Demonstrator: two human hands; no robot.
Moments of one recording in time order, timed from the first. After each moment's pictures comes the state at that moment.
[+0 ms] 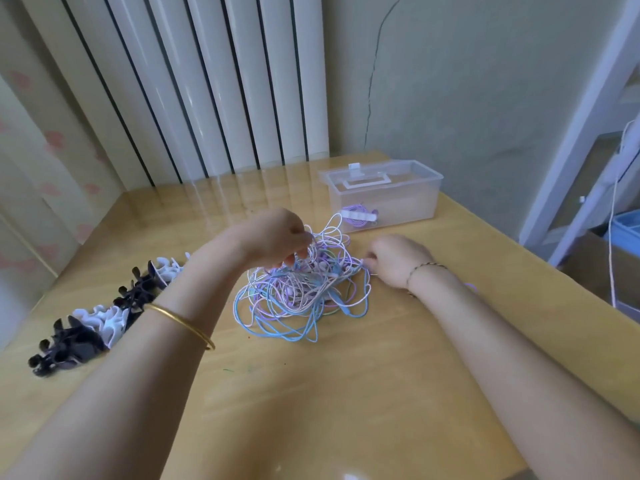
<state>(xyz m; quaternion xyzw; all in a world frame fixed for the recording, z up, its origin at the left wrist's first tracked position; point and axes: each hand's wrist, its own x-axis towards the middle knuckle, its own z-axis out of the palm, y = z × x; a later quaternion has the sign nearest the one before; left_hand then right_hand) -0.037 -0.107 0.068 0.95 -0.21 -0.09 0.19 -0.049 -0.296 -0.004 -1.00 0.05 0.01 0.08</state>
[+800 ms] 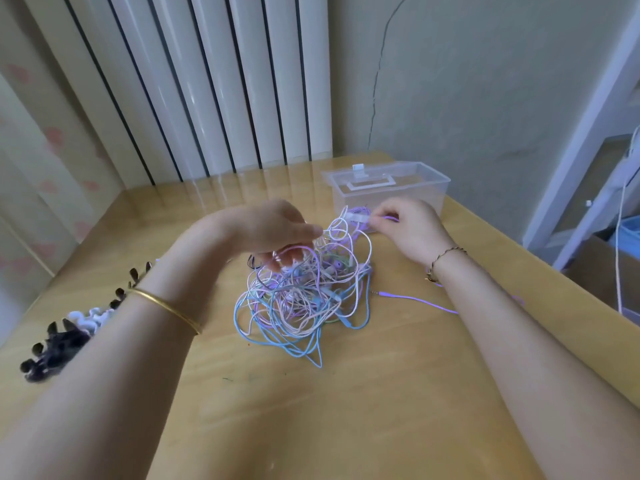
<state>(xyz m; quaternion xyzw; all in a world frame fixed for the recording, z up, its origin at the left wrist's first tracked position) -0.024 -0.102 0.081 0.92 -0.18 -0.20 0.28 -0.027 -0.316 0.012 -0.91 -0.01 -0.19 0.37</state>
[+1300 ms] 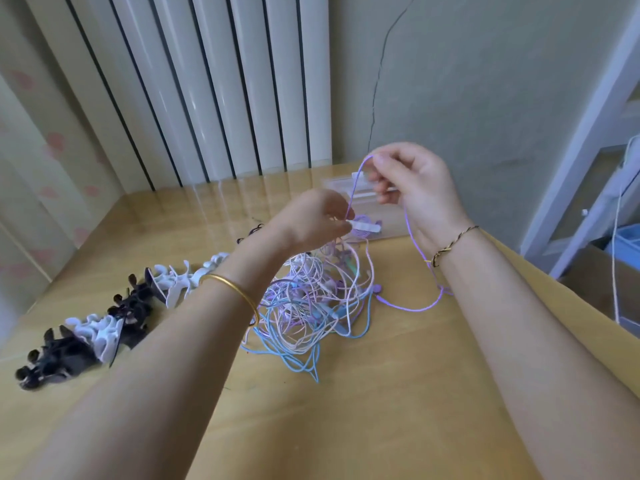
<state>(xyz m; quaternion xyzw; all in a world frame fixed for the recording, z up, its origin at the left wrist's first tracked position) -0.002 -0.146 0.064 0.91 -0.30 0.03 0.30 -0.048 -0.293 0.073 -0.69 -0.08 -0.24 0.67</state>
